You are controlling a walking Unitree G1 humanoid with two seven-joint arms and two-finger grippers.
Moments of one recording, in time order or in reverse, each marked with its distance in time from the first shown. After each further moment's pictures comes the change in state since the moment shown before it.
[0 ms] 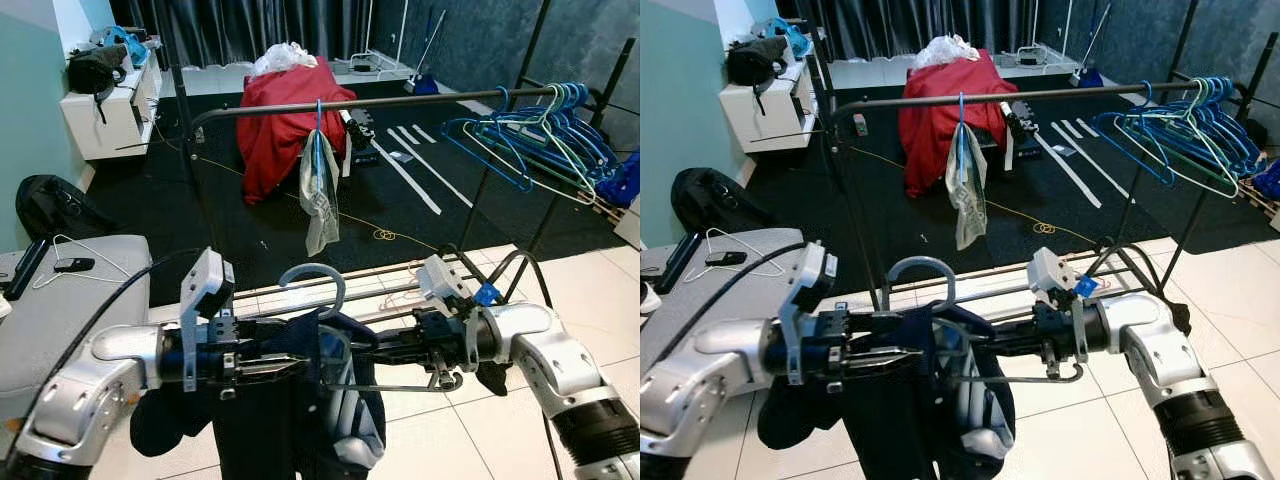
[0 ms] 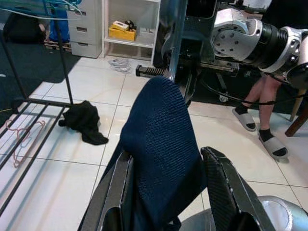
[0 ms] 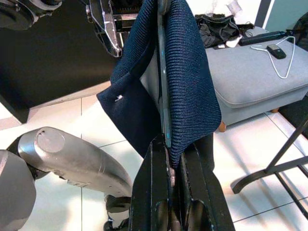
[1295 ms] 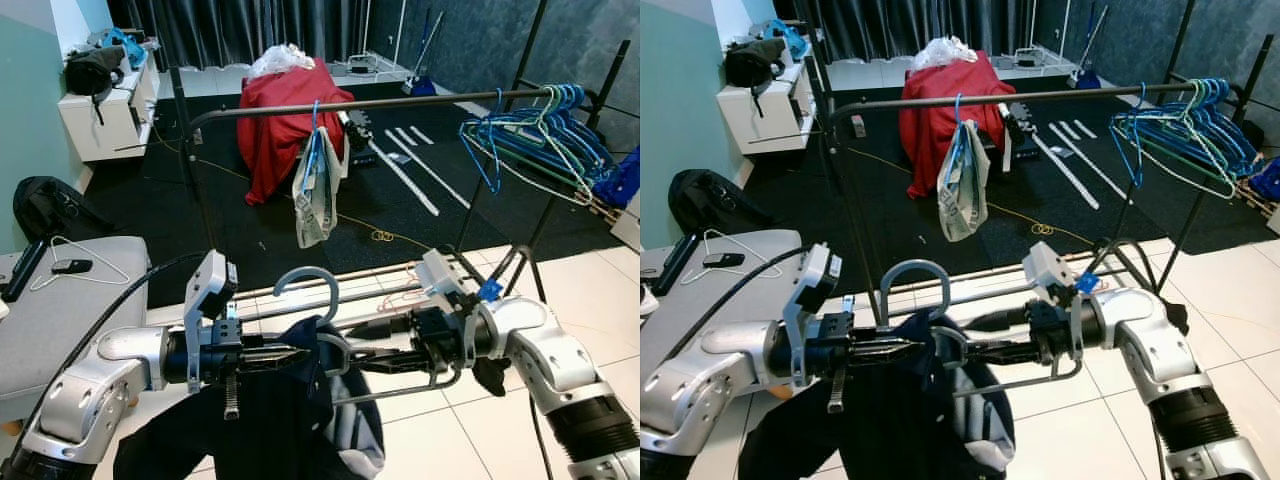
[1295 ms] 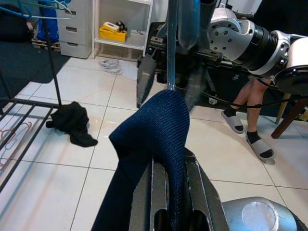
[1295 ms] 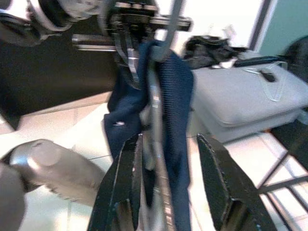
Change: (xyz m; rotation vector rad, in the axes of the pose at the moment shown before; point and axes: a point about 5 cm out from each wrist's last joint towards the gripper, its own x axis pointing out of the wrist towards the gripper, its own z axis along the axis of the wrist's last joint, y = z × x) left arm 0.002 -0.001 -0.002 -0.034 -0.010 -0.039; right arm 0.002 0.000 0.012 -0.056 -0.076 -0.022
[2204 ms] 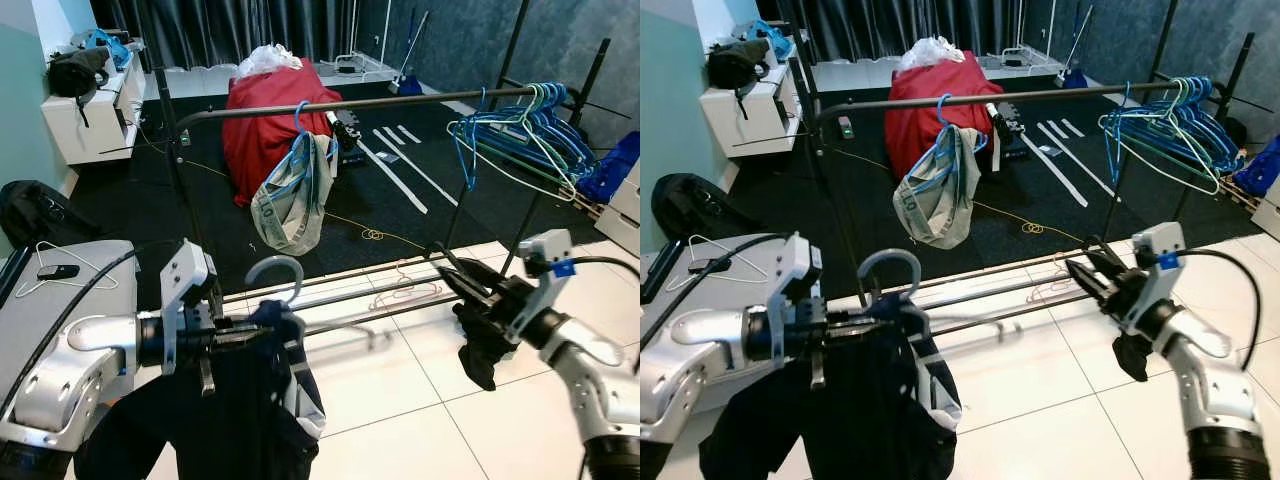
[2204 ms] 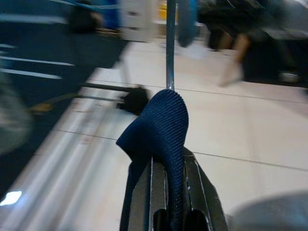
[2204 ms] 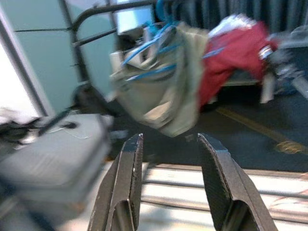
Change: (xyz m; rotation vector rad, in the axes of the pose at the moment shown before) left arm -0.031 0.039 0.013 0.179 0.103 0.318; right arm -0.062 -0.008 -0.050 0.202 -0.297 -1.031
